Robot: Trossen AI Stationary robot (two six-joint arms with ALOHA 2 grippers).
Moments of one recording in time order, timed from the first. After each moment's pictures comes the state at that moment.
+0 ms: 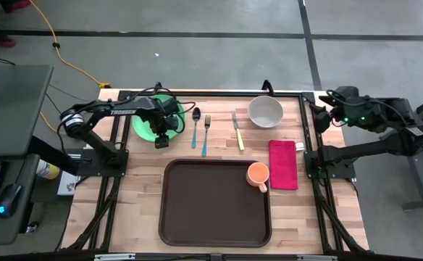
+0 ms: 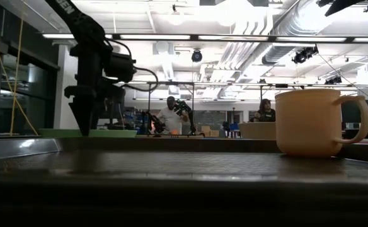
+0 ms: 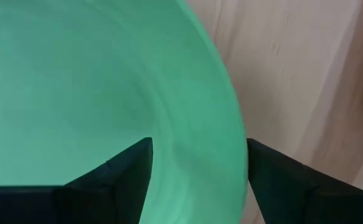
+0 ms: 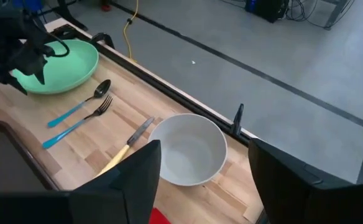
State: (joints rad) left arm 0.59 1.55 0.87 -0.81 0.10 0.38; right arm -0.05 0.72 1.33 -1.35 0.67 0.54
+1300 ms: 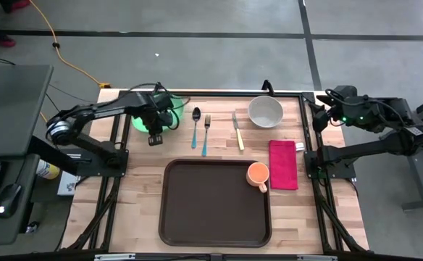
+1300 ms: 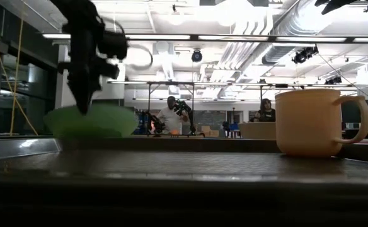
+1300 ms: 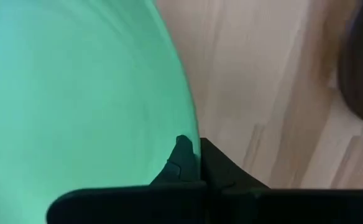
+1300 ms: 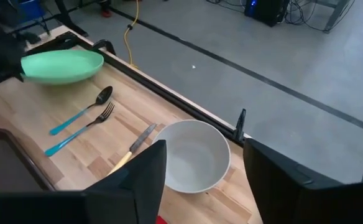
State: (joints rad) left arm 0.59 1.35 0.96 -1.02 0.06 0.40; right arm -0.05 0.72 1.33 -1.32 0.69 0.54
